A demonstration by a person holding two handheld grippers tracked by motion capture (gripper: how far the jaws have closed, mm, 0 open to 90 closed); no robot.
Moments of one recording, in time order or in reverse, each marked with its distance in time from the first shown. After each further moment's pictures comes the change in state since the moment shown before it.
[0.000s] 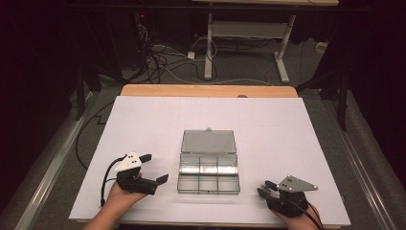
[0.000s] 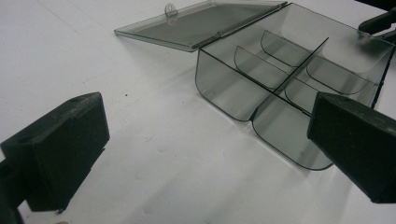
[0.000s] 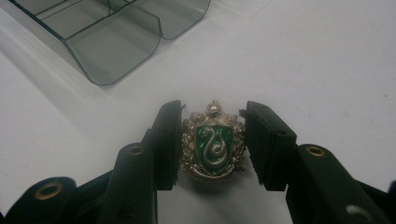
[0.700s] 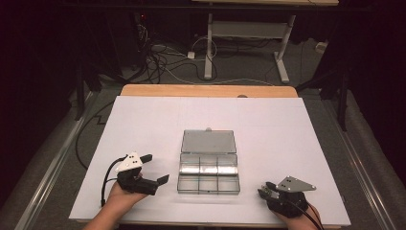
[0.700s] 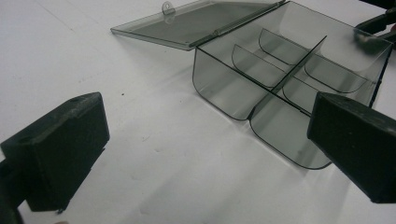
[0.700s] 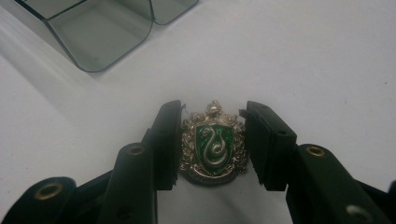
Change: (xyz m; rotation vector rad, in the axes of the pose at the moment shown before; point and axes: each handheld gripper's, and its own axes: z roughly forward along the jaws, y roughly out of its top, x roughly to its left) left arm -0.001 0.000 0.001 0.008 -0.007 0.001; right arm 0.000 -0.003 0.003 0.035 -0.018 0.000
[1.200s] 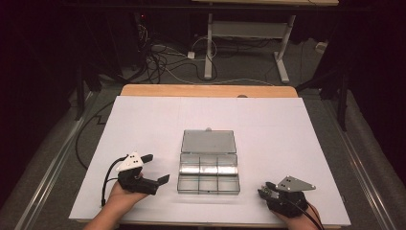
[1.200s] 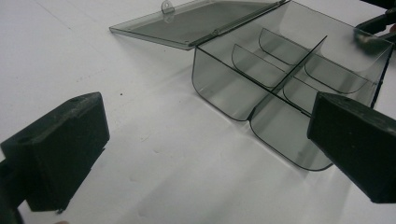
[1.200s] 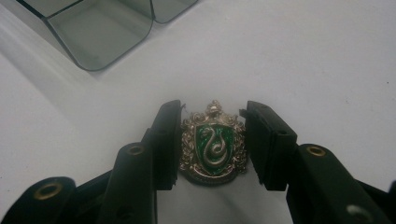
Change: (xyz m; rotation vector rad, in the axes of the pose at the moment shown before) left arm 0.000 0.000 0.002 0.001 -0.004 -0.002; right arm 0.000 0.000 0.001 0.006 0.004 -0.001
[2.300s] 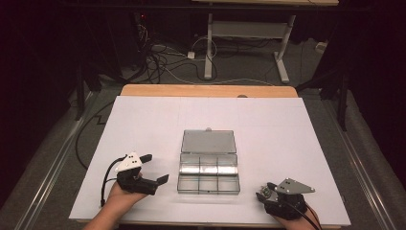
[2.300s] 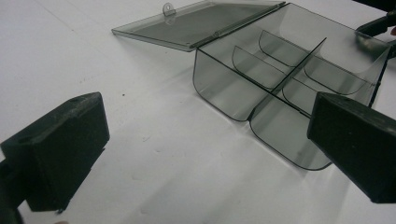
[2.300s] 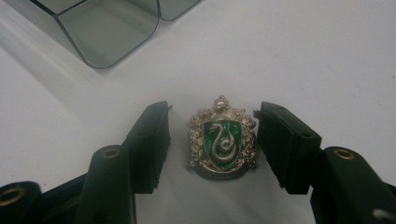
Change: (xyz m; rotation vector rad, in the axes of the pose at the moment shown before) left arm 0.000 0.000 -0.002 -0.005 0.004 -0.001; right arm 0.006 -0.002 -0.001 -0.001 -0.008 0.008
